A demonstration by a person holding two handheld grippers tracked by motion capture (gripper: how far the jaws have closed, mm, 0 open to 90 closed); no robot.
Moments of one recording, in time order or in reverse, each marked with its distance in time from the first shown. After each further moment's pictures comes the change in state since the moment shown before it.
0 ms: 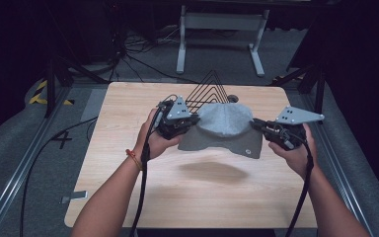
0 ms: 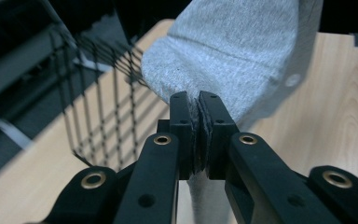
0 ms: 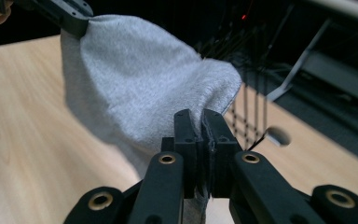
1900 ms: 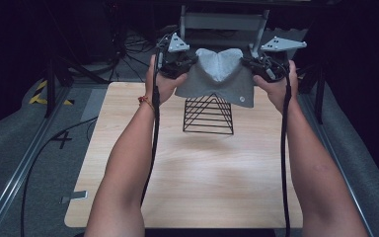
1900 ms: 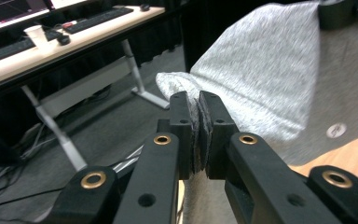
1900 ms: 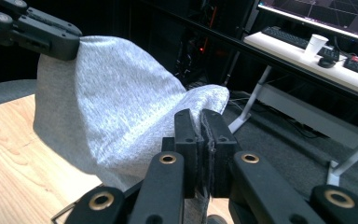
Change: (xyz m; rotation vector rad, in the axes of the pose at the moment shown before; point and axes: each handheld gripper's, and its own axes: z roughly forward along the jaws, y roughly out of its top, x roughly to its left) left arm 0.113 0.058 0.030 -0.142 0.187 -0.168; right arm -0.083 0.106 0.078 -0.077 -0.129 0.020
